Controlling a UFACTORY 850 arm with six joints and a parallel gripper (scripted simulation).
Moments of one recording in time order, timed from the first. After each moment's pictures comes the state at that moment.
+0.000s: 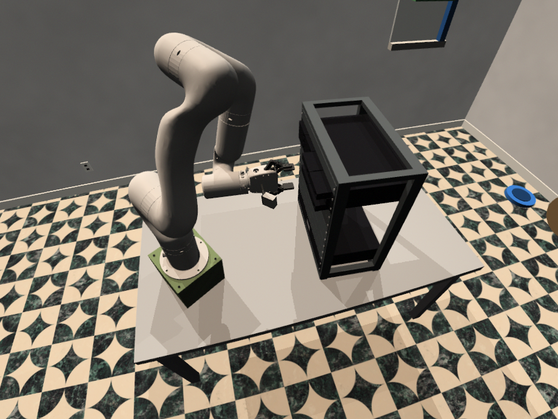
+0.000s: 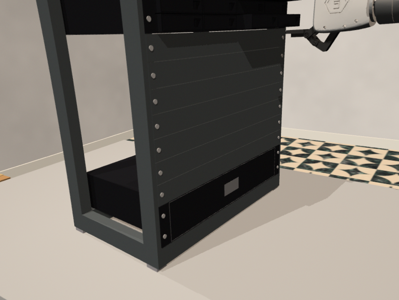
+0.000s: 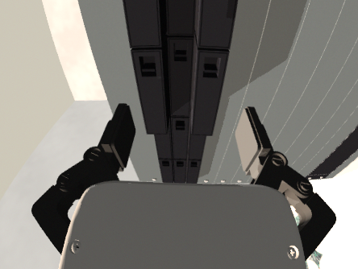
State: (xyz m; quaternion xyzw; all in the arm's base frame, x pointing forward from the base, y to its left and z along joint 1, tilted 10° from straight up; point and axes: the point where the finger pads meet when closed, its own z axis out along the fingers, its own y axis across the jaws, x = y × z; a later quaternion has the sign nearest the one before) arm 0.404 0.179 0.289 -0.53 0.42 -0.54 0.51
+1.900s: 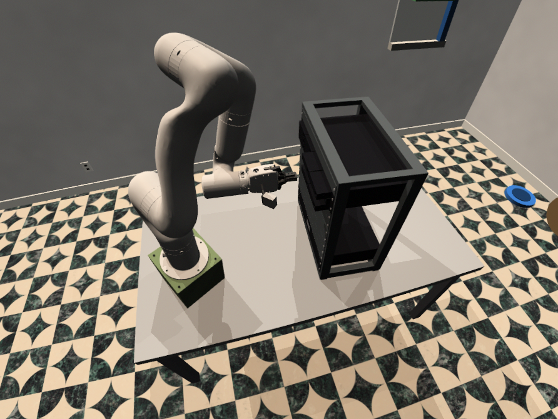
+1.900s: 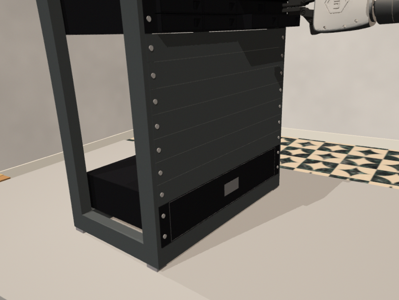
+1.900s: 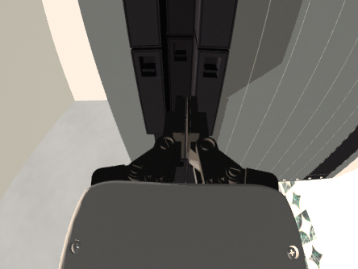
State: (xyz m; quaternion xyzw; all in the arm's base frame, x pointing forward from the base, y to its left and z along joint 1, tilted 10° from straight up) arm 0.404 0.179 0.289 -0.53 0.42 -0.54 0.51
